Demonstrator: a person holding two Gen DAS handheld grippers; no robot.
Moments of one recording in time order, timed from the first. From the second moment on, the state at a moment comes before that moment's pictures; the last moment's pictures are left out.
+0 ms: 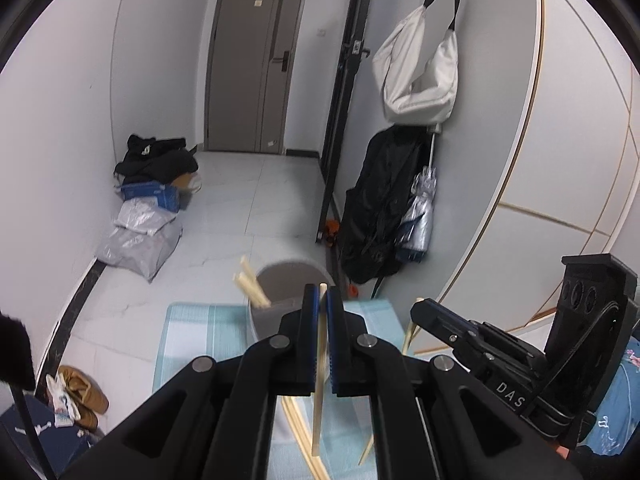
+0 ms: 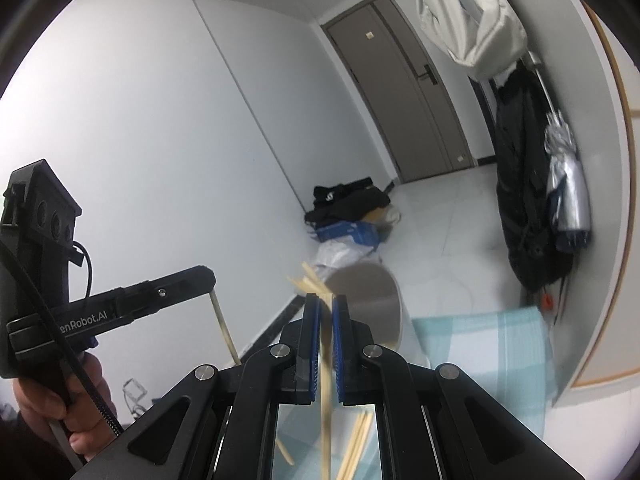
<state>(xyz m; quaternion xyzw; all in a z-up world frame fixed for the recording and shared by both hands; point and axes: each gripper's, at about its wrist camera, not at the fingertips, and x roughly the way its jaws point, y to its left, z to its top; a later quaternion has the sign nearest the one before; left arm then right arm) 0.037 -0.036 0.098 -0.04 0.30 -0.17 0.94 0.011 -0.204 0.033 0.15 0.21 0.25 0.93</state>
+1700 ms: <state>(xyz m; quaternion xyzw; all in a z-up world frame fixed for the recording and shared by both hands) 0.149 0.003 0.060 -0.13 0.26 -0.17 0.94 0.157 -0.148 0.056 -0.02 0.14 0.34 0.93</state>
